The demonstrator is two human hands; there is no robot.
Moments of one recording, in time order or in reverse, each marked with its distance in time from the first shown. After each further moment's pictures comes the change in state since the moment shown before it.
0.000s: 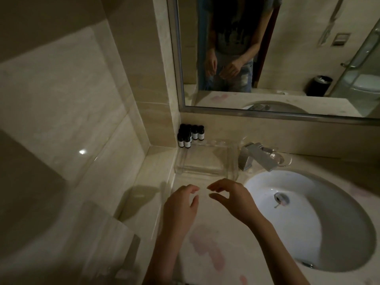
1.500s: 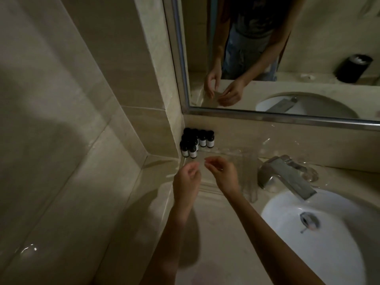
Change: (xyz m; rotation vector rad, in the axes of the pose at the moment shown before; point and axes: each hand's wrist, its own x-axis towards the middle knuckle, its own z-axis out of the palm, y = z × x) left_hand 0.187 -0.033 0.067 -0.482 0.104 -0.339; right_hand 0.190 0.056 0.059 0.582 0.188 0.245
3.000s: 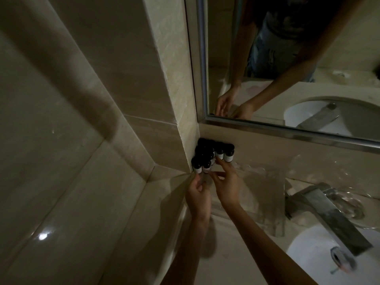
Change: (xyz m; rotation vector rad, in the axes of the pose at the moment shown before) left_hand 0.065 -0.039 0.049 -0.336 0.206 -0.238; right_hand 0.057 -0.009 0.036 0.023 -0.064 0.034
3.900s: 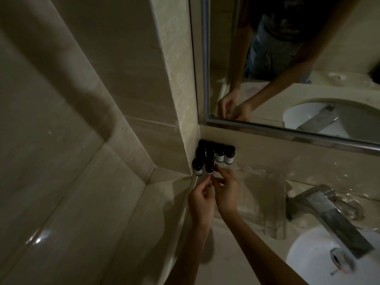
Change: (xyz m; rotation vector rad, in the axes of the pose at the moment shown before) left_hand -0.006 -0.002 -0.007 0.170 -0.067 0.167; right_hand -0.004 0.006 0.009 0.042 0.032 0.017
